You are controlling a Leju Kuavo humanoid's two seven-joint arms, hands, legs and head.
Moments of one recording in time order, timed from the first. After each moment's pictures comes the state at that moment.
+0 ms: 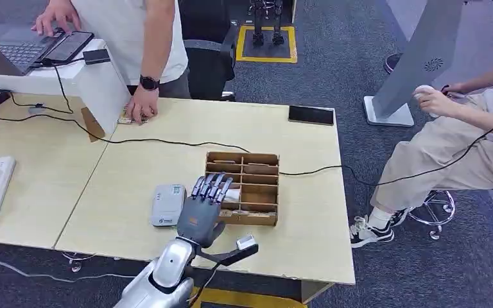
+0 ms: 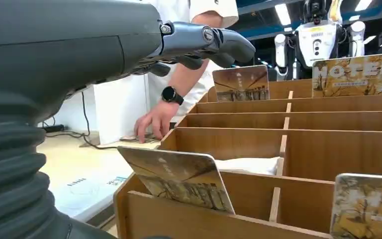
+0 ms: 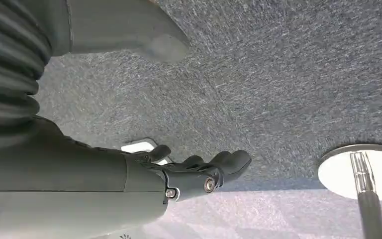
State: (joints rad) left arm -0.22 -0.07 -0.52 -1.11 -1.44 0.49 0.13; right arm -0.05 0.21 -1.35 -0.58 1.27 -0.55 -0.19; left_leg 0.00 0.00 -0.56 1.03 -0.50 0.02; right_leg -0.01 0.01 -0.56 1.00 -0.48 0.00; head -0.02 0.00
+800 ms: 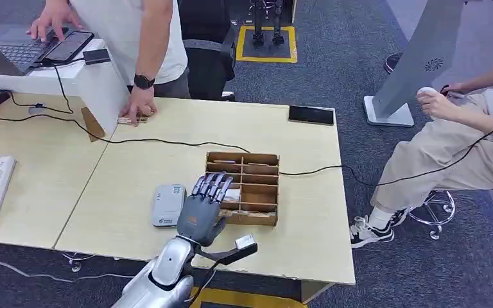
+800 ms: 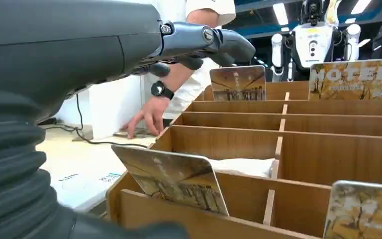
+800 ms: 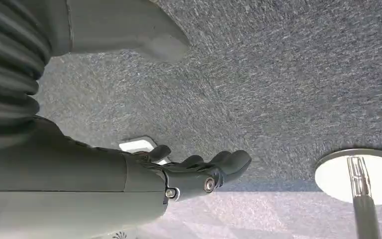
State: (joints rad) left arm -0.23 -0.07 -0.52 -1.08 -1.39 0.54 0.09; right arm -0.05 0.18 -1.33 -0.53 1.27 -0.57 -0.19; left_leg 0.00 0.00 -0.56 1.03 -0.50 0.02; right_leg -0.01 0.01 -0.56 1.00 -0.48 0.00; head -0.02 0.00
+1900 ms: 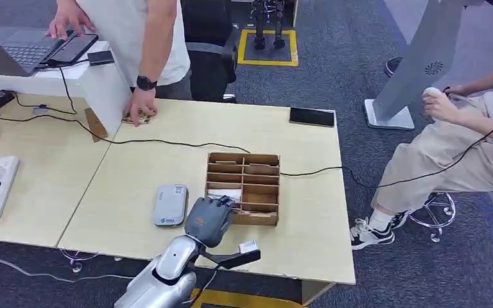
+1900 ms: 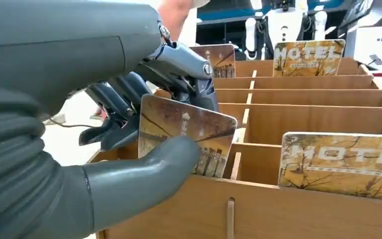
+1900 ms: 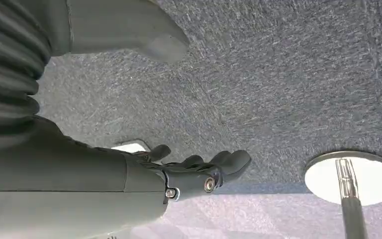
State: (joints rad) left arm -0.28 -0.08 -0.54 -0.96 -1.28 0.46 -0.03; right arm -0.05 0.16 -1.29 -0.52 1.25 -0.57 -0.20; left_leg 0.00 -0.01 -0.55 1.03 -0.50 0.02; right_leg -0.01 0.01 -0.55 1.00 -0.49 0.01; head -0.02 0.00
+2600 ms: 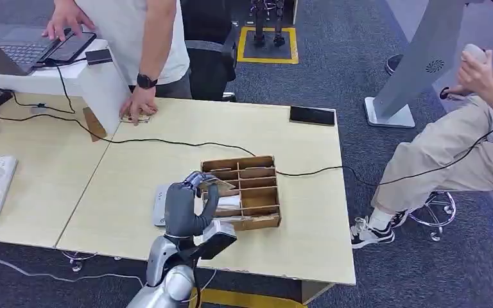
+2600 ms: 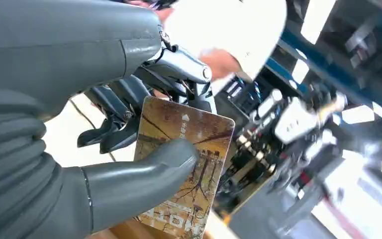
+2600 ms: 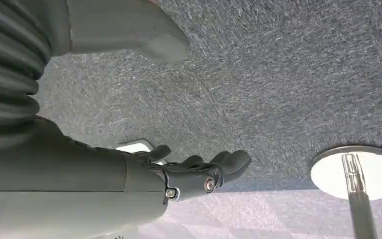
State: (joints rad) left arm -0.13 -0.16 -0.41 -1.36 -0.70 0.70 -0.37; right arm -0.05 0.17 -1.29 -0.50 1.21 -0.61 -0.22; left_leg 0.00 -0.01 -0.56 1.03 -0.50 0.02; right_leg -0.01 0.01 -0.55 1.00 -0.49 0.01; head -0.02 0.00
